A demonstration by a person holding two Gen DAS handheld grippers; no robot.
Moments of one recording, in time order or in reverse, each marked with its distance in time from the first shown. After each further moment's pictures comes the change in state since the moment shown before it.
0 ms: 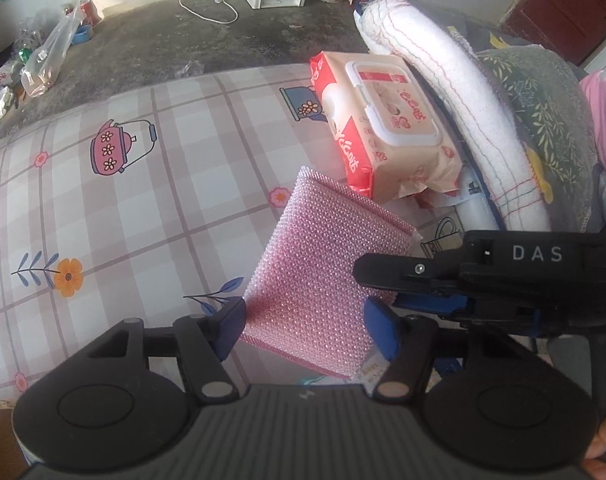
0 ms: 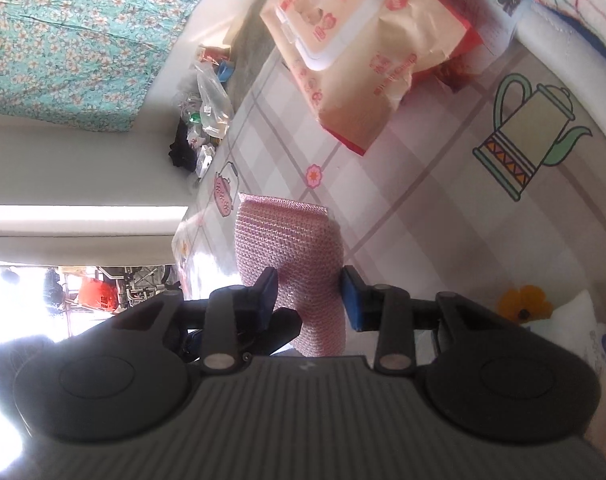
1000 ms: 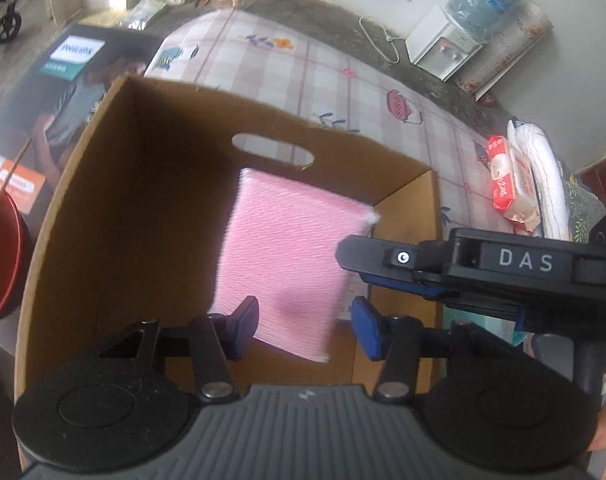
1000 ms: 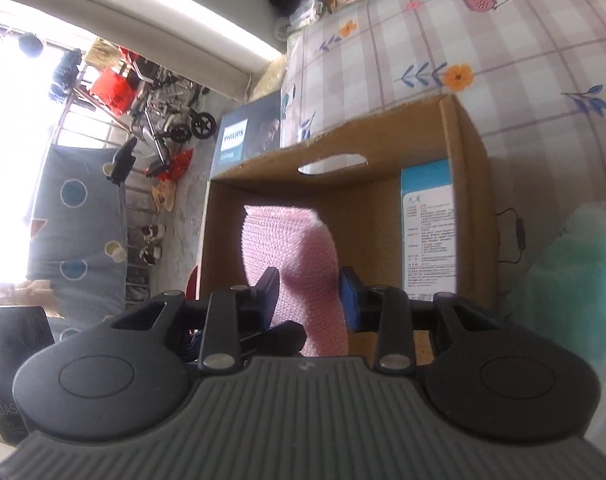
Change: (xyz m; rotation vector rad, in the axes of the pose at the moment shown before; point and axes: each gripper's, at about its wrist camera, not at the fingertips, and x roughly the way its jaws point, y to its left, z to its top) left arm -0.148 0.223 -0.222 -0.556 -0.079 -0.006; right arm 0.073 0.217 -0.269 -0.482 0.342 -0.047
